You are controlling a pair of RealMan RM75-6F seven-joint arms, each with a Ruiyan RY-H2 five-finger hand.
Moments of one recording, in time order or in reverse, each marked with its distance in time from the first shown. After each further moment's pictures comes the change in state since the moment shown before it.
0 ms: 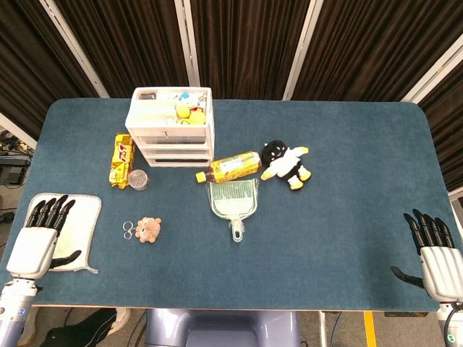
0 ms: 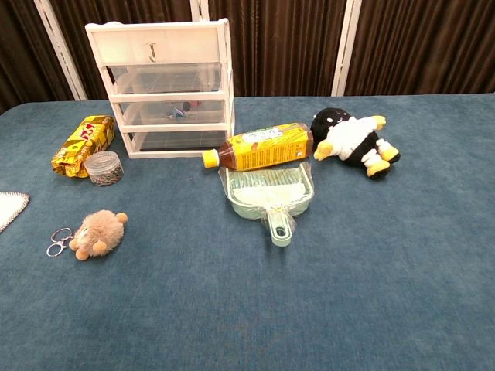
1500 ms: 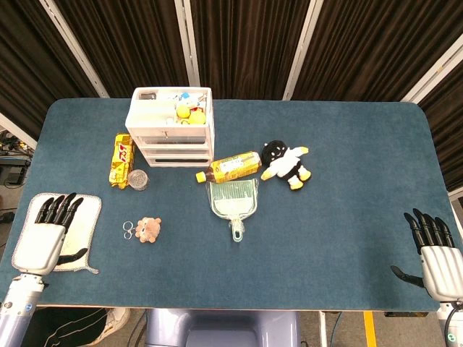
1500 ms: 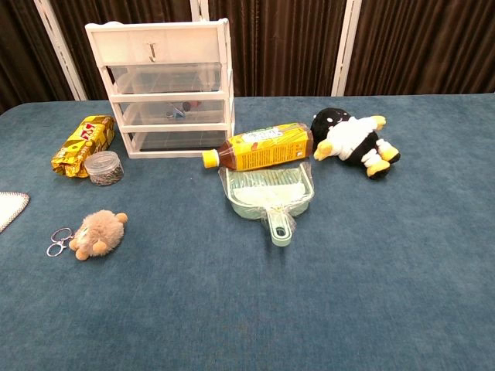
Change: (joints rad) left arm -0.036 0.000 -0.021 -0.042 -0.031 -0.046 0.058; right arm 0.002 -0.001 0.000 0.006 0.000 -0.003 0.015
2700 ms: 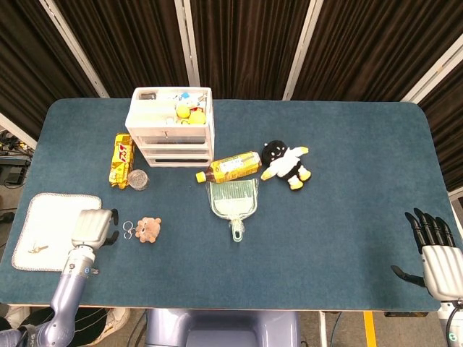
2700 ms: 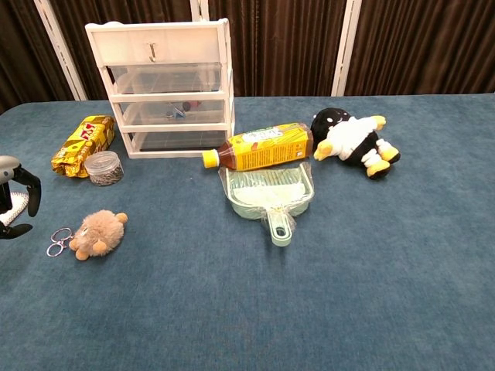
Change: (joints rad) left arm -0.257 -0.250 -0.094 0.045 -0.584 -0.228 0.454; right arm 0.003 0.006 0.003 -0.002 0.007 -0.006 0.019
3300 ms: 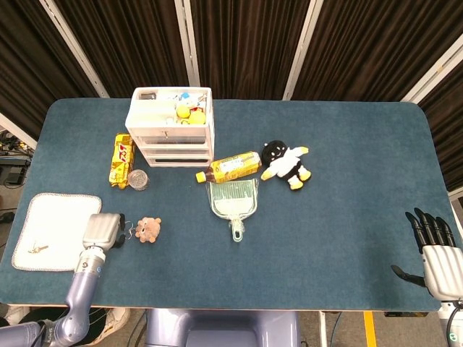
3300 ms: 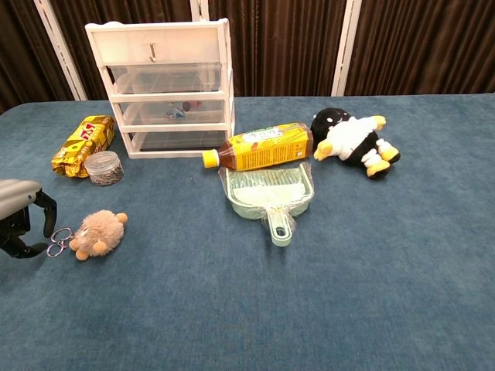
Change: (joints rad) left arm -0.048 -0.102 0.029 0.092 -0.103 -0.005 0.035; right arm -0.001 0.002 0.001 -0.003 0.001 0.001 0.004
